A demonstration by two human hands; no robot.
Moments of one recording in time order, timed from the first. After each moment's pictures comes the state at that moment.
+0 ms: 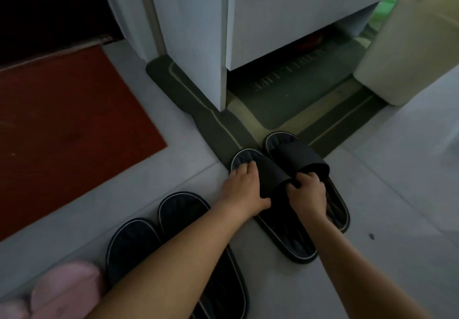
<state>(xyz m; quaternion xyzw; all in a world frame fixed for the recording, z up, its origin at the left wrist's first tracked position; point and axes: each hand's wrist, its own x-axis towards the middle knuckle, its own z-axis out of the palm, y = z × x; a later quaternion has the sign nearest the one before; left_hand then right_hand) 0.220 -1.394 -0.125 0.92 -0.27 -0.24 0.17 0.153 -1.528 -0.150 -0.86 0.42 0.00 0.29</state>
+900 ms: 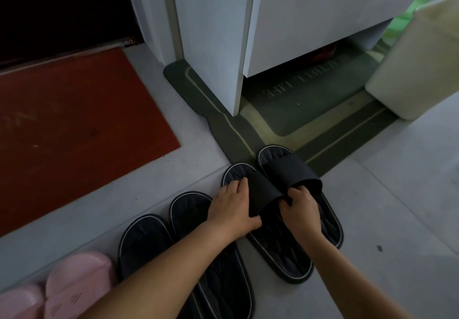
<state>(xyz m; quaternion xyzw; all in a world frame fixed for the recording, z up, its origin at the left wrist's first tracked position) 0.206 -1.345 -0.135 0.92 -0.26 -0.22 0.17 0.145 -1.496 -0.154 -0.91 0.30 -0.01 0.28</state>
